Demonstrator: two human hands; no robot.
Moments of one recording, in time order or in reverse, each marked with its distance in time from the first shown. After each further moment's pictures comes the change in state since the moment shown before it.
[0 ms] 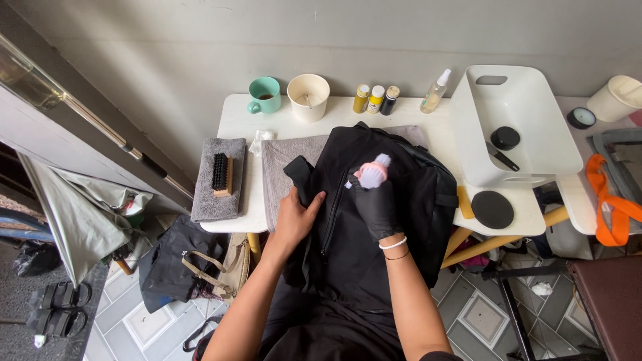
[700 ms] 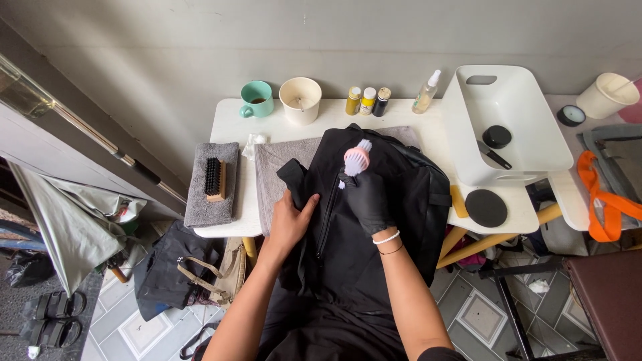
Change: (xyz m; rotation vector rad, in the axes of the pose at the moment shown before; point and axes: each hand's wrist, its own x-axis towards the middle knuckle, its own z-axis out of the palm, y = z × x) left_hand -0.002 -0.010 0.003 0.004 0.001 -0.034; right_hand -0.025 0.030 0.051 0.284 -0.420 0.338
